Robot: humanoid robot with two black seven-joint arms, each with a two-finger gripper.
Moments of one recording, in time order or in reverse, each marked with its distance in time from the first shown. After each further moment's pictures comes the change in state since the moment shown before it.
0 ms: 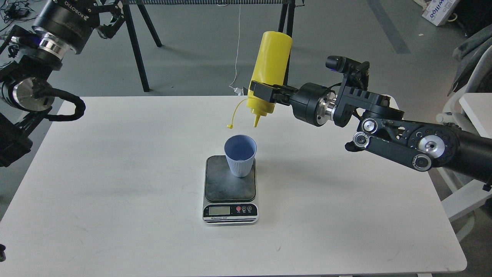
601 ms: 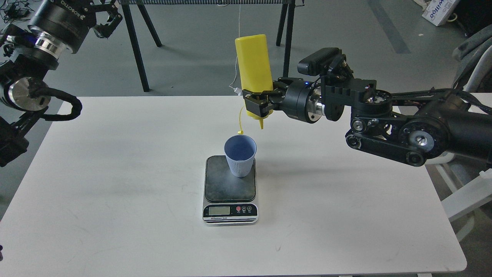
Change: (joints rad) left arm -0.001 0.012 -0.002 0.000 0.001 -0.001 0.000; right arm 0.130 0.058 -0.192 -0.013 -0.200 -0.056 -0.026
